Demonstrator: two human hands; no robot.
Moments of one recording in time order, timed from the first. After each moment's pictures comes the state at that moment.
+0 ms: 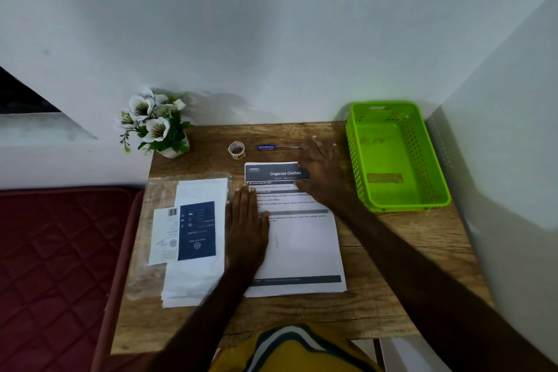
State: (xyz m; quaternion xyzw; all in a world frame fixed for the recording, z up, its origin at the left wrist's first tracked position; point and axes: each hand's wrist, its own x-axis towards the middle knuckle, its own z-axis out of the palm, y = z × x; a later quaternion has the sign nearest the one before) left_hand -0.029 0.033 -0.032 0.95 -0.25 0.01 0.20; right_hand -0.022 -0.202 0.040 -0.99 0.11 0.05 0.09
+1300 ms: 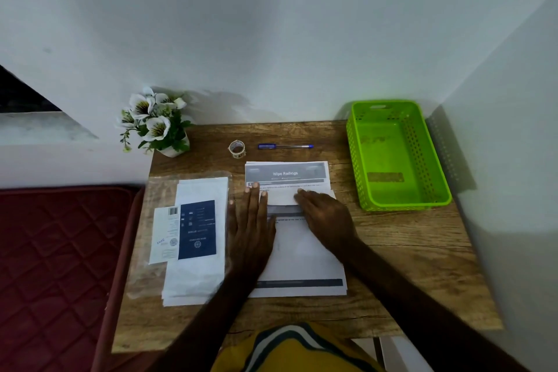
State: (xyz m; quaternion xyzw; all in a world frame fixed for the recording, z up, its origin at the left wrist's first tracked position) left_hand -0.036 0.038 -0.046 0.92 -0.34 0.14 0.13; right_hand -0.107 -0.165 0.003 -0.97 0.00 -0.22 0.08
